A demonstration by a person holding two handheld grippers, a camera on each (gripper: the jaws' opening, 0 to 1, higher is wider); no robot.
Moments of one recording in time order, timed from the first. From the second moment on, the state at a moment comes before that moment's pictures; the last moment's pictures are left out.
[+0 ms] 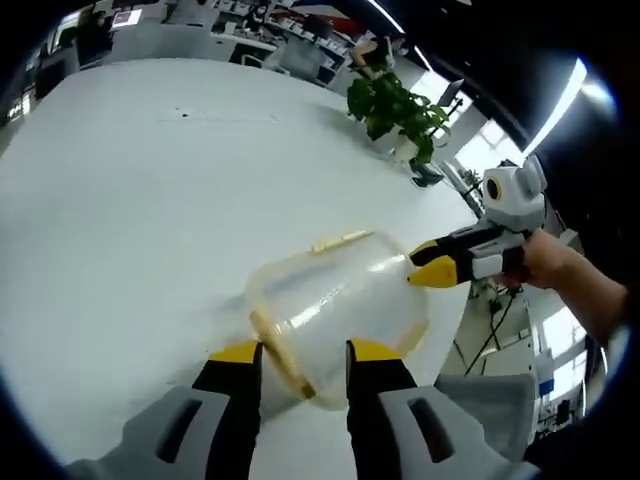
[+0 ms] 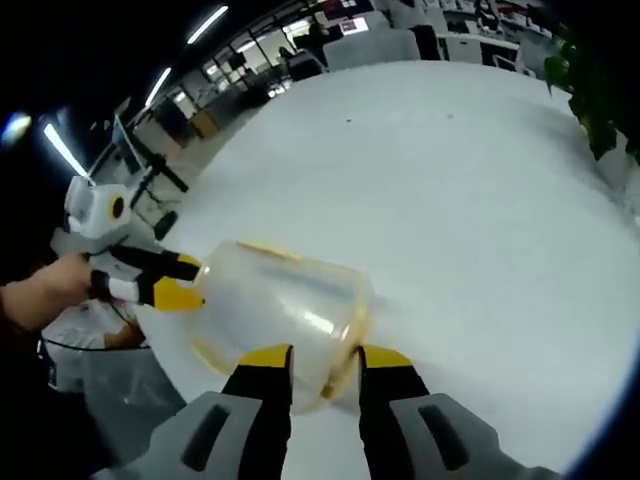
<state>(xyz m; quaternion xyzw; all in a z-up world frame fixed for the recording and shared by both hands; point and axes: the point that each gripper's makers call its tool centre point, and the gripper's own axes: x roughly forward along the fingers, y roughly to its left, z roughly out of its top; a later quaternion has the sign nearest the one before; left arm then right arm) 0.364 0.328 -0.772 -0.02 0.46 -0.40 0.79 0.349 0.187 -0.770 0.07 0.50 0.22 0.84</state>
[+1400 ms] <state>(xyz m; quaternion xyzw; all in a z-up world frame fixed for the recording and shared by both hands) 0.338 0.268 -0.736 0.16 0.33 -0.56 0.74 0.351 0.244 -0.743 -0.18 0.33 0.53 0.76</state>
